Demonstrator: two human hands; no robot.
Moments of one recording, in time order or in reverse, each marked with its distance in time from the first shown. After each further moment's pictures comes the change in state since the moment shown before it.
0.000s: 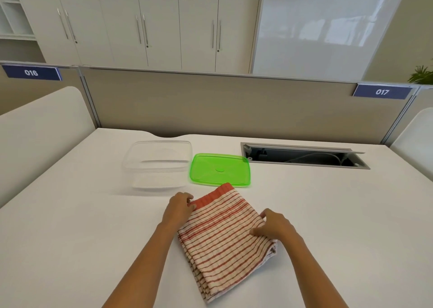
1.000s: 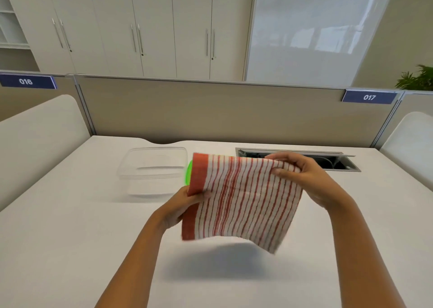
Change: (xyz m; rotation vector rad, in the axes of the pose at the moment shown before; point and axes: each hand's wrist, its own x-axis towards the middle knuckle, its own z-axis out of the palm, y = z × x) left_hand -0.028 0.049 -0.042 -0.856 -0.529 0.222; right_hand -0.078 -0.012 -0.137 0.741 0.147 -0.701
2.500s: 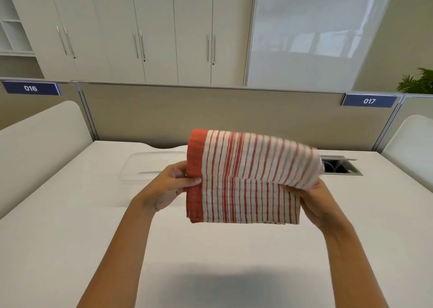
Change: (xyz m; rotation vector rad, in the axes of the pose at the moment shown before) left_hand -0.009 0.058 -0.021 -0.057 -0.005 0.191; right_hand -0.015 0.037 0.006 0.376 0.193 0.063
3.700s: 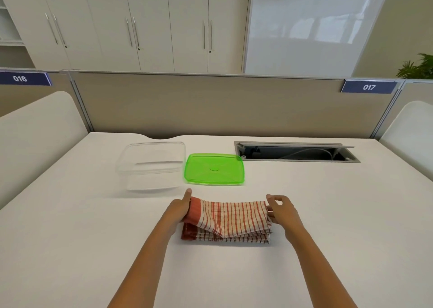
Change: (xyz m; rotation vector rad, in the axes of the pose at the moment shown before) left_hand 0.005 -0.115 0.007 0.333 0.550 -0.625; right_hand 0.003 0.109 0.018 -0.368 0.381 0.443
